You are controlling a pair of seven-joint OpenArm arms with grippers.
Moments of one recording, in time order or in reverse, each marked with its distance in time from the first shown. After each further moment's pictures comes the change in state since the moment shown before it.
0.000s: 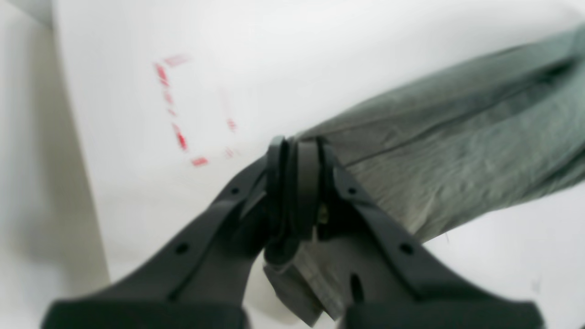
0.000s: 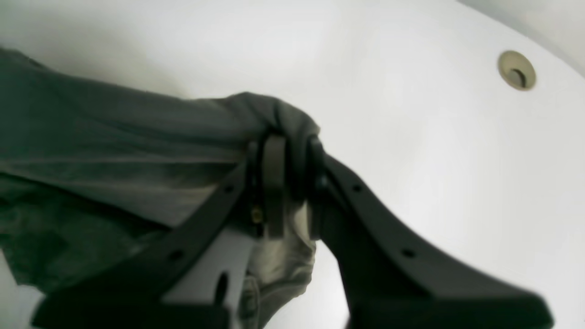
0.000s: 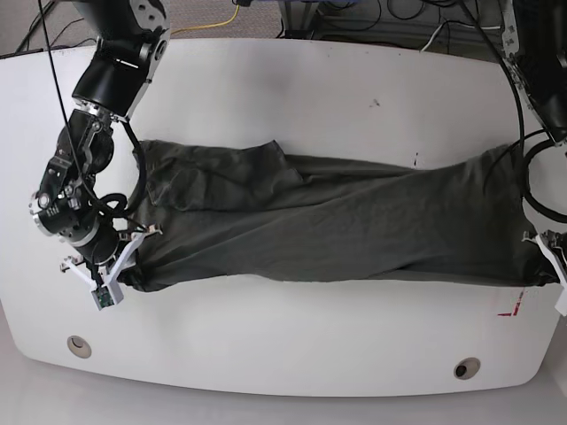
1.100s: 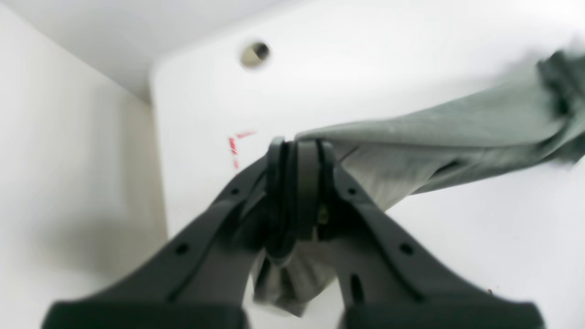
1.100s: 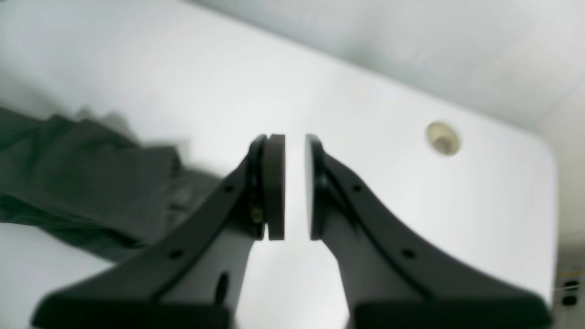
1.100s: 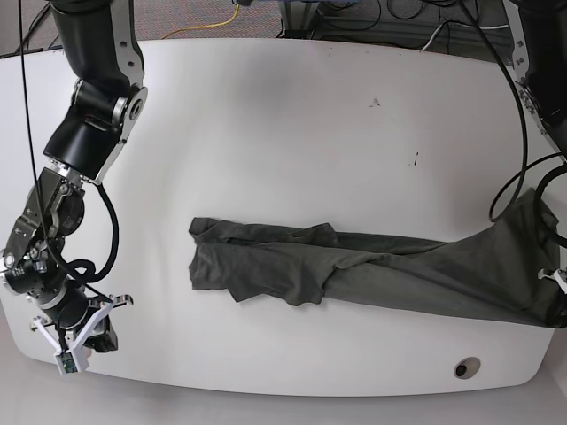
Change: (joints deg) left arm -6.8 -2.2 0.9 0.0 4.1 -0.2 -6.4; right arm 16.0 4.5 -0.3 -8.3 0.0 0.0 0.6
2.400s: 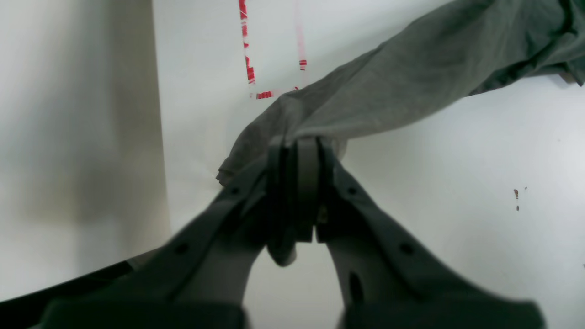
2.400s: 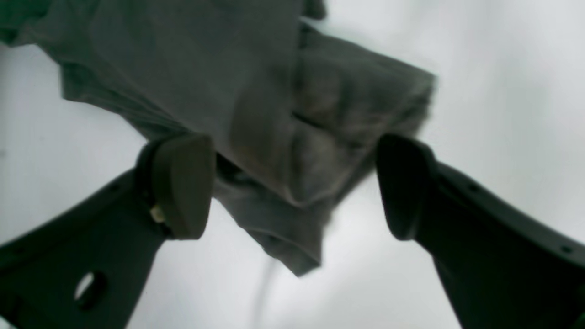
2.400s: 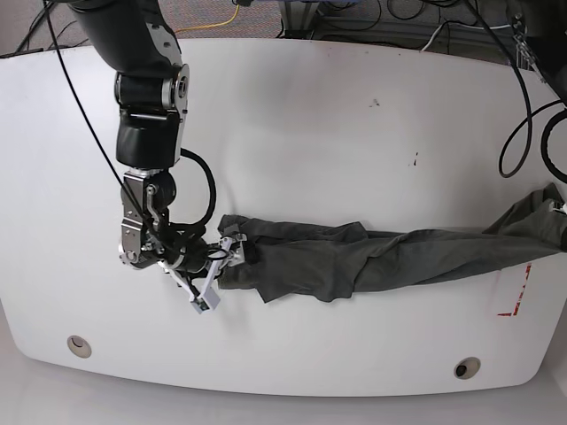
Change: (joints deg) left arm 17.4 -1.2 -10.4 6.2 -1.4 0.2 5.7; right arm -5.1 -11.9 -13.4 -29.5 -0.4 -0.4 9.4
